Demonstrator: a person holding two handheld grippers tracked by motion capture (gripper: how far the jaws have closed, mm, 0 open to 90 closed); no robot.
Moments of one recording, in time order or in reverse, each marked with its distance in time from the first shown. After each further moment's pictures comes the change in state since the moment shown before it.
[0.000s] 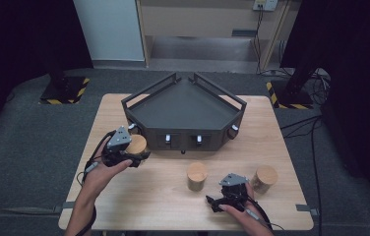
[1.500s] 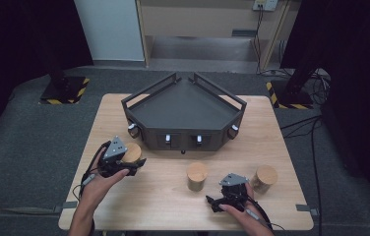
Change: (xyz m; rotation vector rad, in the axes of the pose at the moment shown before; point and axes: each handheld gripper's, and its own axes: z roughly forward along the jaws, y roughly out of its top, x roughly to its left) left arm -0.024 -0.026 -0.007 0.008 0.080 -0.047; right arm 0.000 0.000 0.000 0.000 0.000 0.000
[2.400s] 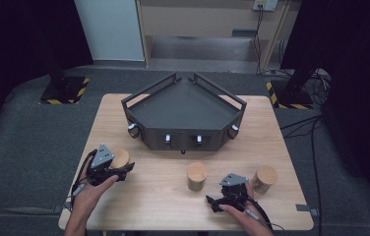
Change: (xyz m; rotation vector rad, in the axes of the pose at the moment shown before) left arm -0.006 -0.037 -0.019 -0.017 0.087 -0.050; right arm 0.000 0.000 0.000 0.000 0.000 0.001
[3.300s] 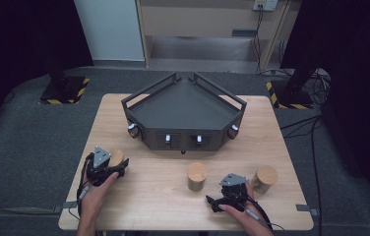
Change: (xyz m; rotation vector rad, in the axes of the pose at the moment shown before) left arm -0.017 -0.030 0.017 -0.005 0.212 -0.123; right arm 0.000 0.000 0.000 0.000 0.000 0.000
